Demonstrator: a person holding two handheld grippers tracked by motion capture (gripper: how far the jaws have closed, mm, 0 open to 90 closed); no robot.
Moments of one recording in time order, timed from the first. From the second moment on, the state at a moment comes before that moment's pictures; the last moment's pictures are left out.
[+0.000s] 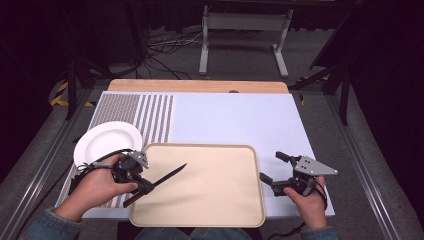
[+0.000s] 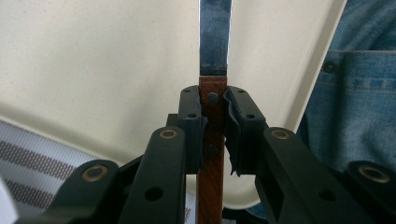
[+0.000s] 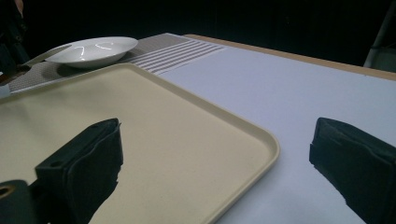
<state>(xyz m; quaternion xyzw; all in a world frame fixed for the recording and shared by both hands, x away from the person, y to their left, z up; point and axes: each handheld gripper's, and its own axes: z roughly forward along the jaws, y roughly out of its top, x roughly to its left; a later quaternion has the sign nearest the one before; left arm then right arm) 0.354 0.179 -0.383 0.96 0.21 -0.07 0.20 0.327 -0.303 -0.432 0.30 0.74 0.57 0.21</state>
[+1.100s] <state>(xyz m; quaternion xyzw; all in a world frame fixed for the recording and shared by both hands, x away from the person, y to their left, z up) 0.366 0.147 -0.414 0.95 0.24 -0.08 0.17 0.326 -0.303 -0.432 0.30 0.74 0.56 0.21</state>
